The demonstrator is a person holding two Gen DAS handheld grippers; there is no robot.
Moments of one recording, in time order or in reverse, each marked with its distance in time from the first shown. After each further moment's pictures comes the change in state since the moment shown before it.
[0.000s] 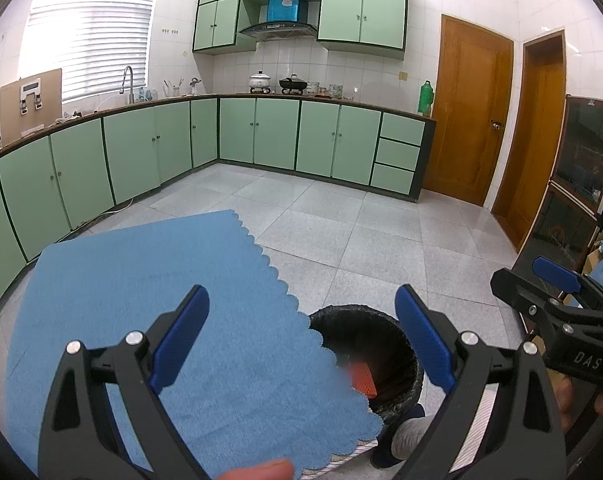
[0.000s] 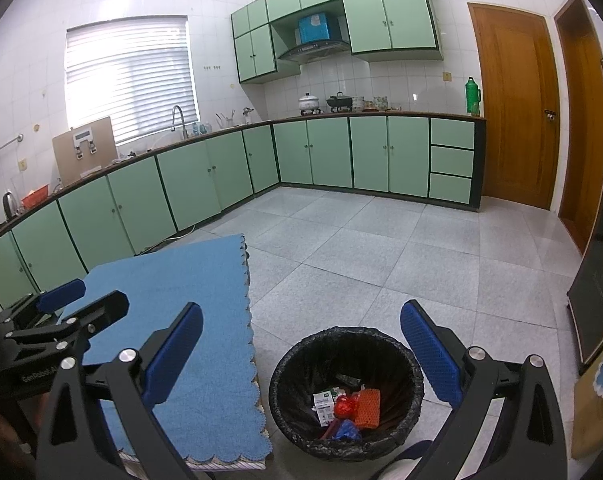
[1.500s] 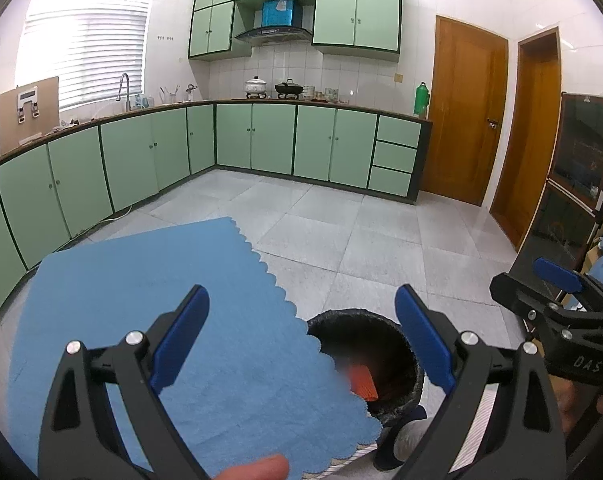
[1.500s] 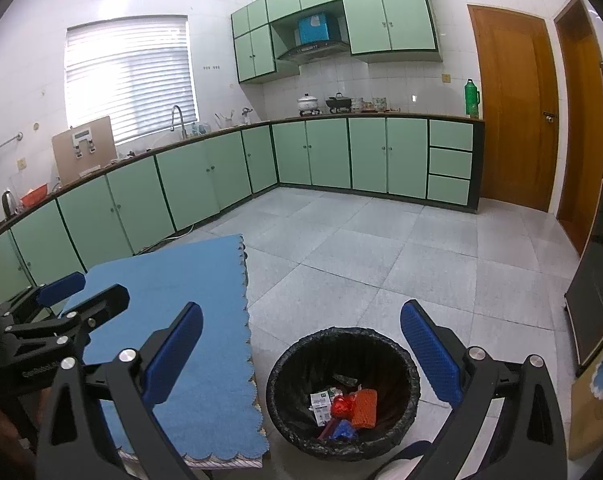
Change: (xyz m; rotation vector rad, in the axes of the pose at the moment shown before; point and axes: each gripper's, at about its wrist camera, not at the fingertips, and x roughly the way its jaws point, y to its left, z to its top) left arm -0.007 -0.010 0.004 0.020 -0.015 -0.001; right arm 0.000 -0.003 0.003 0.000 0.001 -0.004
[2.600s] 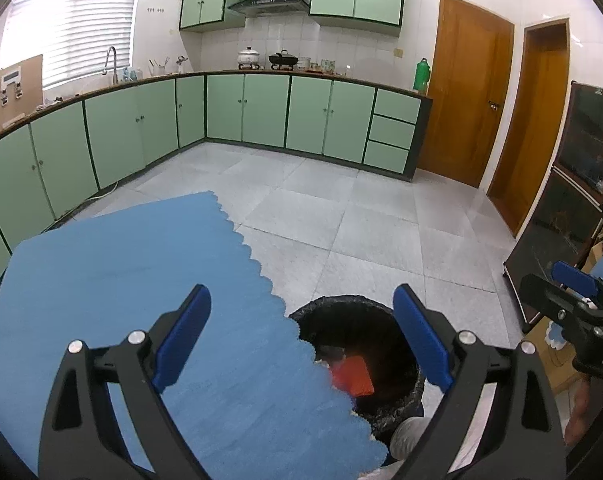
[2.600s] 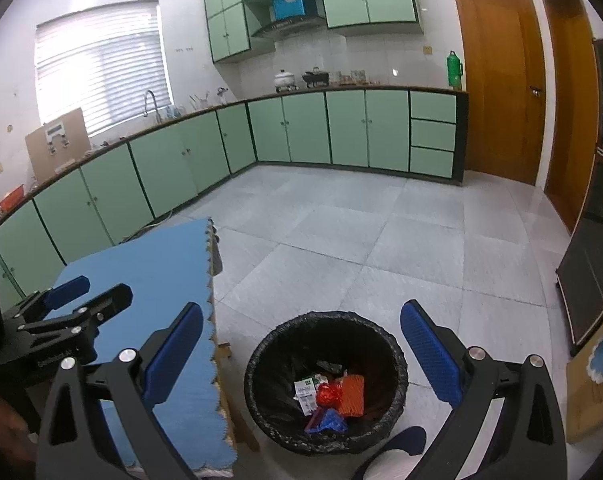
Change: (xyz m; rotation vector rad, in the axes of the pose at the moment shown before) left arm 0.074 0.001 0.002 -0.010 0.102 -0.031; right arm 0.044 -0.030 0.008 0.048 0.088 -0.058
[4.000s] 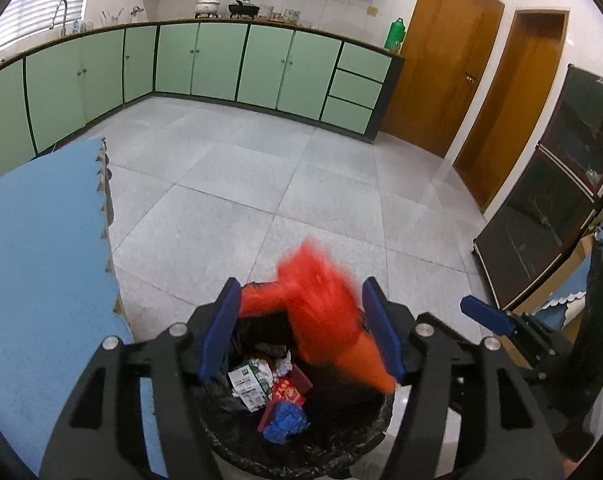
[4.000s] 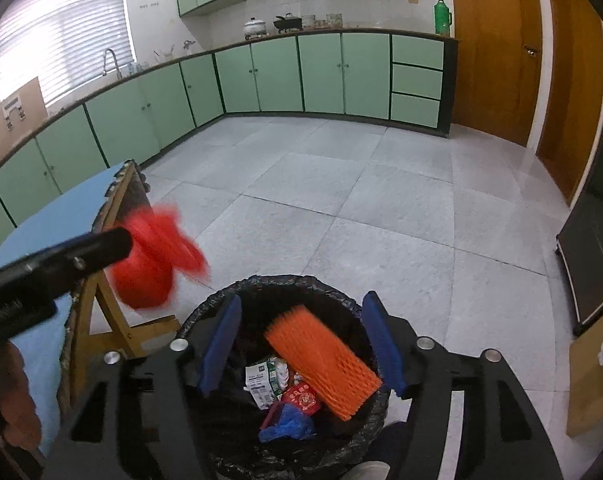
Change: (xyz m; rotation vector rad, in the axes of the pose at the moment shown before) left arm 0.190 -0.063 -0.011 -0.031 0.154 -0.186; right arm 0.178 -0.077 -0.047 0.026 0.174 -0.093
